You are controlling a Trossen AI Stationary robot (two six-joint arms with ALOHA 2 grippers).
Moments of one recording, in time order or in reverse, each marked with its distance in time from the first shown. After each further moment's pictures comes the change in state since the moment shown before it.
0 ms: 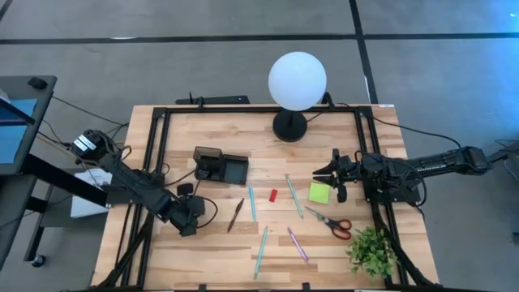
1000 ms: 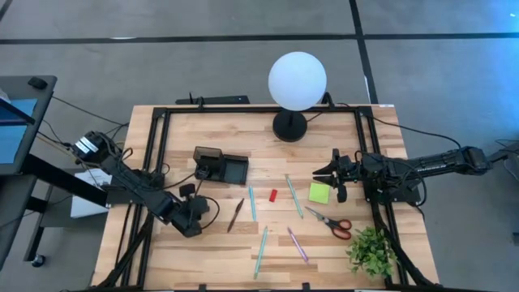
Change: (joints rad) left arm 0.001 0.049 0.004 0.063 -0.069 -0.087; right arm 0.000 0.000 0.000 0.000 0.000 0.000
